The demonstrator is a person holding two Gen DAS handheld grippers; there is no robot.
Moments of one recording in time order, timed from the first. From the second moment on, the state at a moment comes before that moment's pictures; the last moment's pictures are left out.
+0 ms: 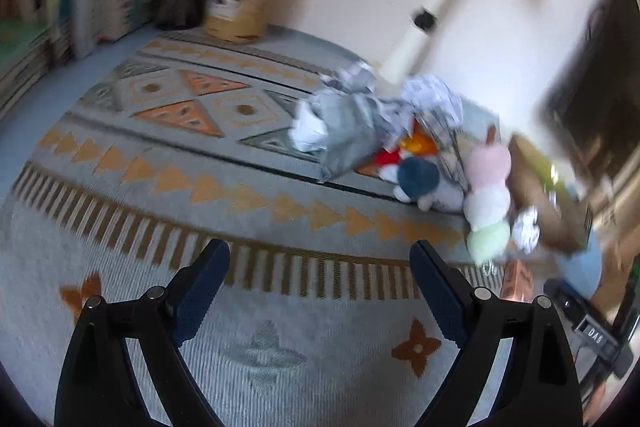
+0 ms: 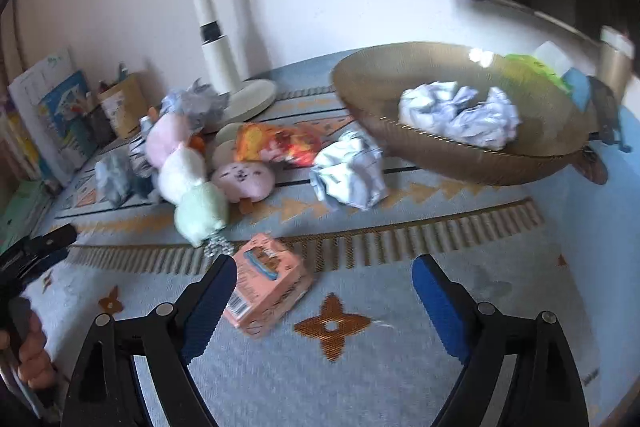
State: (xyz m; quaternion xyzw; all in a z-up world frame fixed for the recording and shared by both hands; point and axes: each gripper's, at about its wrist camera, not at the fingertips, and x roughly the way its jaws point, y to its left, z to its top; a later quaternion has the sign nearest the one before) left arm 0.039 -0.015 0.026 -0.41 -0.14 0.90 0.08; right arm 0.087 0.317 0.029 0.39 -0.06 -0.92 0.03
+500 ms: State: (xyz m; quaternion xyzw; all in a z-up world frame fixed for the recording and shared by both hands) left arm -0.075 -0.002 0.020 -0.43 -0.05 0.89 0.11; right arm 0.068 0.243 0.003 0.47 -0.04 -0.88 0.08
